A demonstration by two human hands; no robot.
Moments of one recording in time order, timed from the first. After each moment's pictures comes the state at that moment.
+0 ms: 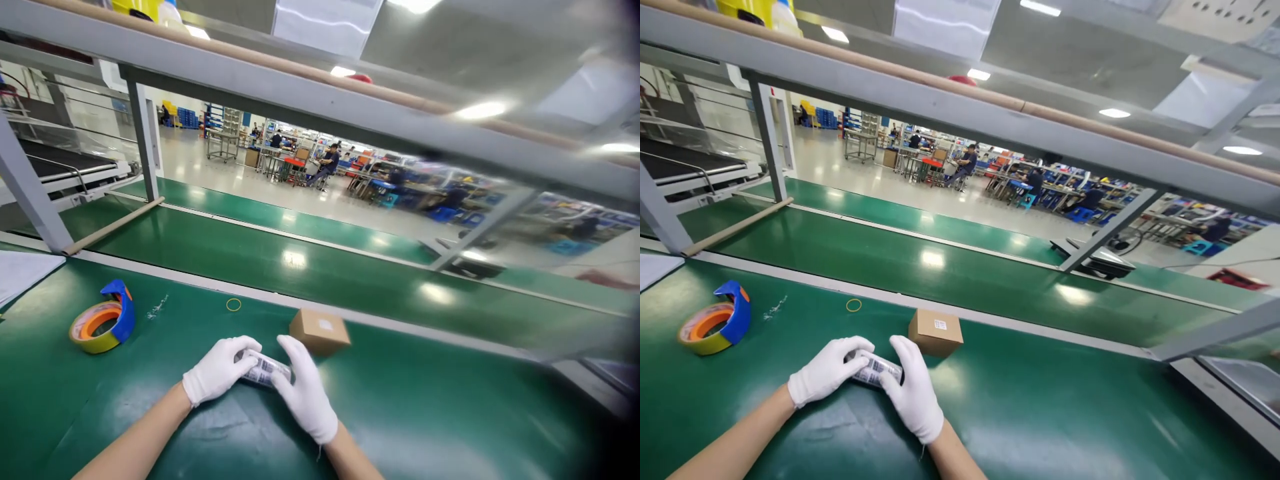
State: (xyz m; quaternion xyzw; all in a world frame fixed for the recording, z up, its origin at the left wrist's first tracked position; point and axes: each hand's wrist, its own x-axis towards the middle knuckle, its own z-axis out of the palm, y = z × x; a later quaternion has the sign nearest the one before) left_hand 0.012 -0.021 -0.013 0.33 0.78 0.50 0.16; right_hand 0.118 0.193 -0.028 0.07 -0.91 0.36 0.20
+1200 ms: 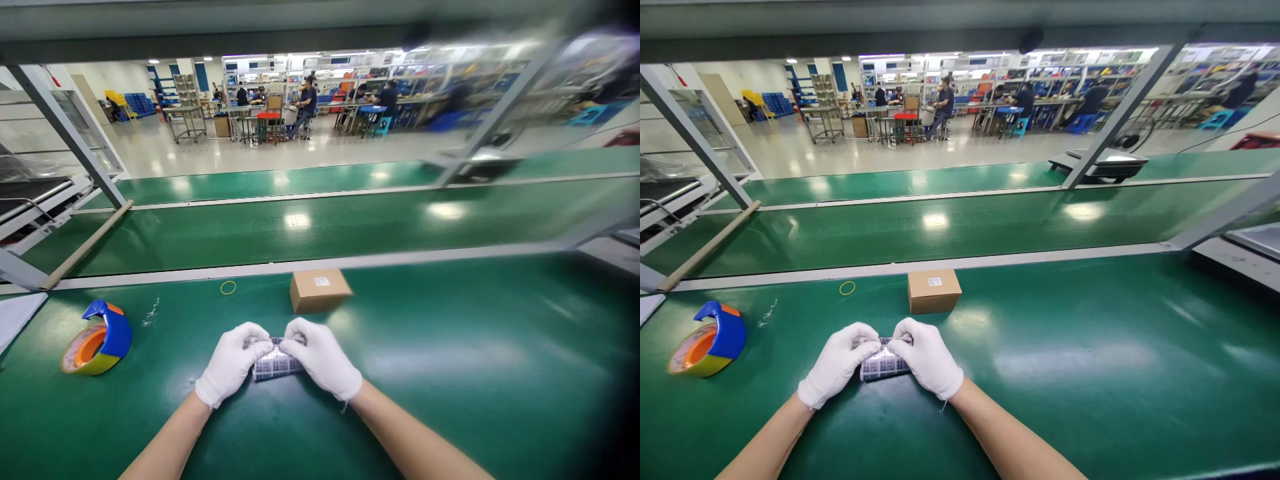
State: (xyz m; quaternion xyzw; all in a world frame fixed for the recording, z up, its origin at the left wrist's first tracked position) left_hand 0.032 -0.001 -0.007 0.22 0.74 0.58 0.26; right_hand 0.121 0.192 0.006 -0.07 -0.85 0.51 0.07
